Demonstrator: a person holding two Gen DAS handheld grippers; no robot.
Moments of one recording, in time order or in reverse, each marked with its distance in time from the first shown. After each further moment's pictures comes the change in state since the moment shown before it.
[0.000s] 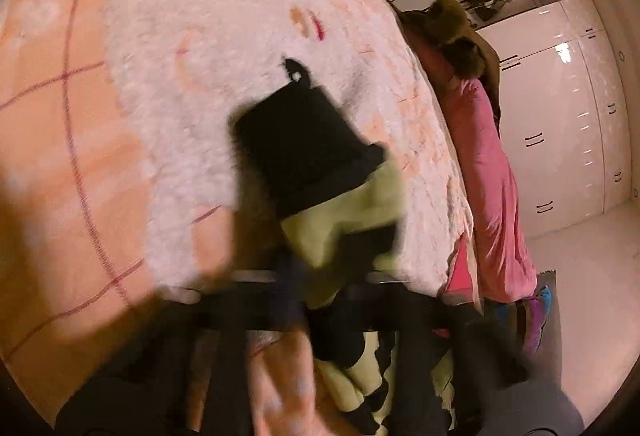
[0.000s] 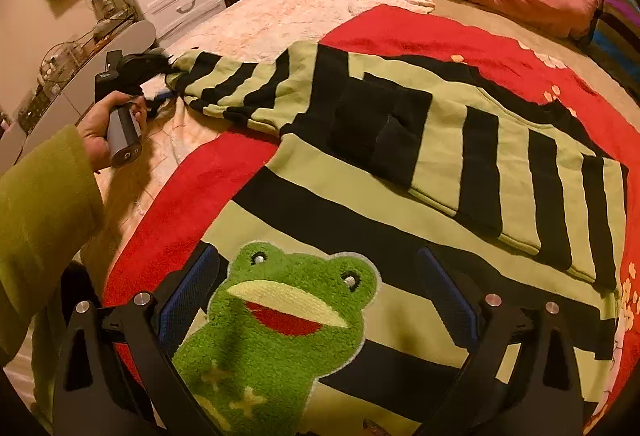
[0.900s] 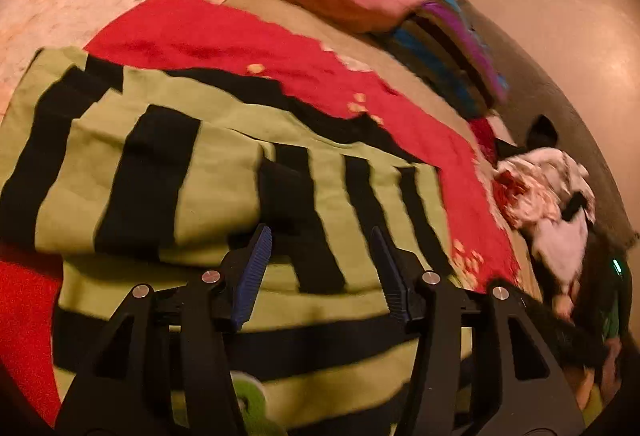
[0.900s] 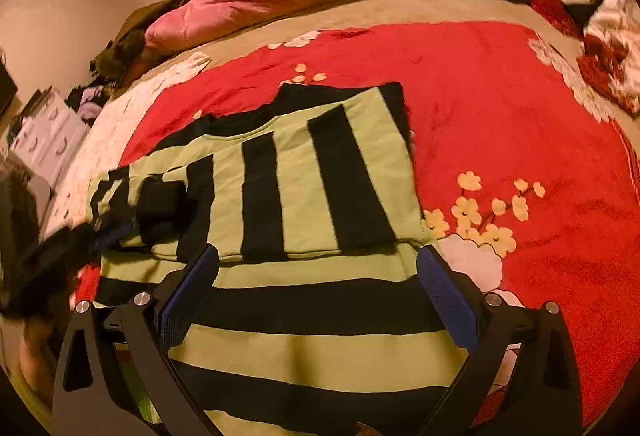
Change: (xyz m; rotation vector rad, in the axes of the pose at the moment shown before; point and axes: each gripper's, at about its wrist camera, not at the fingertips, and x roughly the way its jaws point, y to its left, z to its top) left arm -0.009 -0.213 -0.335 0.814 0.449 -0.229; right arm -0.086 -0.209 -0.050 0.538 -0.158 -0.241
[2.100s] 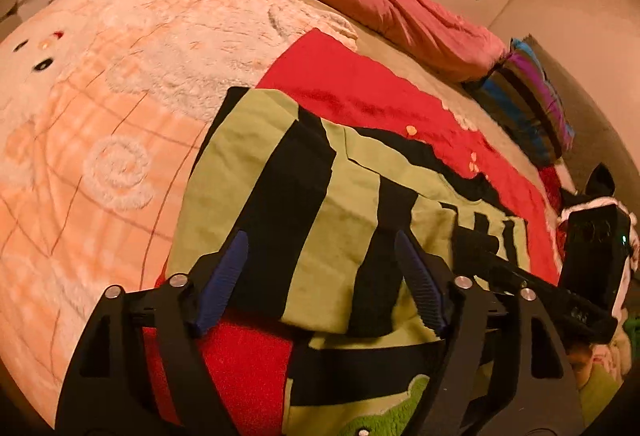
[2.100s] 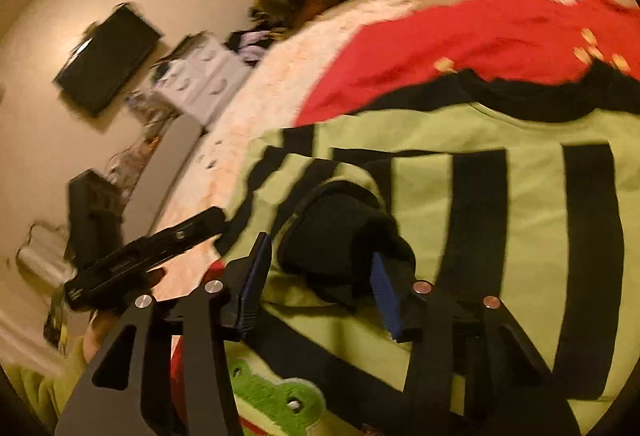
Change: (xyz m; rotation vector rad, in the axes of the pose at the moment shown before) left arm -0.067 0.114 0.016 -0.129 -0.105 0.247; right arm 0.101 0.151 0.027 -0.275 0.167 0.669
